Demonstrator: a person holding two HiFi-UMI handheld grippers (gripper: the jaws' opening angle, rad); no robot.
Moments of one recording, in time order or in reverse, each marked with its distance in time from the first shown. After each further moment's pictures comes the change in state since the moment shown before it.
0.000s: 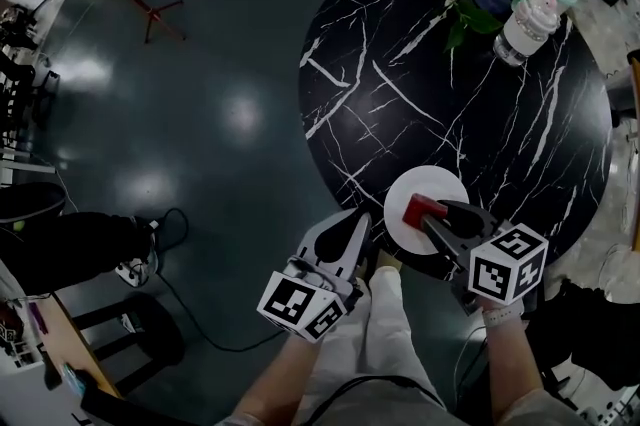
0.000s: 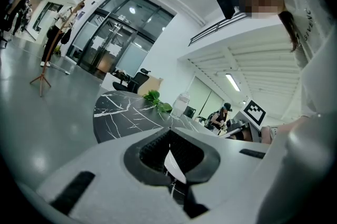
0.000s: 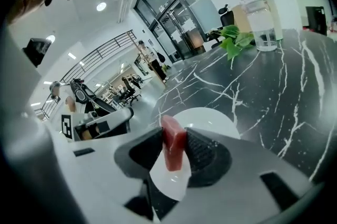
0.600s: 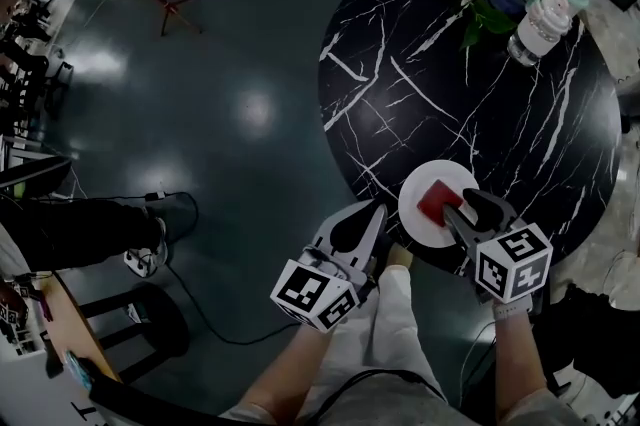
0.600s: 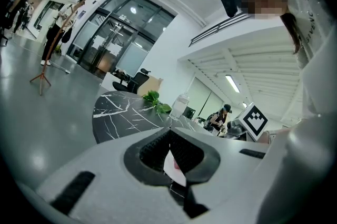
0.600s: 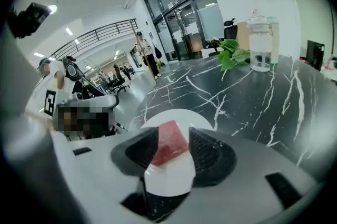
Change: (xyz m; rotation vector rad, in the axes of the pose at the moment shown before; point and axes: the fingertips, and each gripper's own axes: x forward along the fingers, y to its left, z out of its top) left arm -0.002 -0.004 0.003 -0.016 -0.005 -0.010; right arm -0.010 -0.023 -0.001 -0.161 0.010 -0.179
